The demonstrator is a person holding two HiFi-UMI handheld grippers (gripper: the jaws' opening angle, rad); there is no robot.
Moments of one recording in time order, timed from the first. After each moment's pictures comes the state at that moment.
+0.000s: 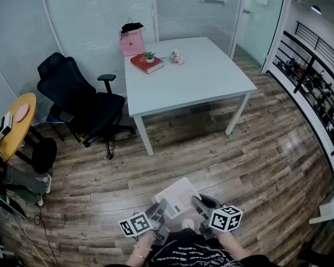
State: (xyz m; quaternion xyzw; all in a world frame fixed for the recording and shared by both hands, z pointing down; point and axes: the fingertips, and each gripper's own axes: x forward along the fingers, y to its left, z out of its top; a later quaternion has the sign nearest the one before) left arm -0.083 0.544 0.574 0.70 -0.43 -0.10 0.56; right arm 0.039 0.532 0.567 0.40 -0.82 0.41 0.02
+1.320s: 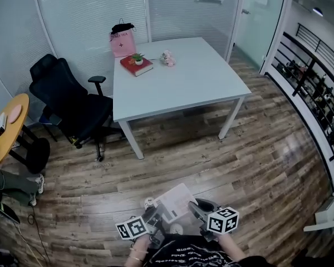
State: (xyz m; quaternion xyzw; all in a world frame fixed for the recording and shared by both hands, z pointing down) left arm 0.003 0.504 0.602 0.71 -0.41 -0.09 0.57; right arm 0.123 0.490 0.598 0.37 -0.84 0.39 0.09
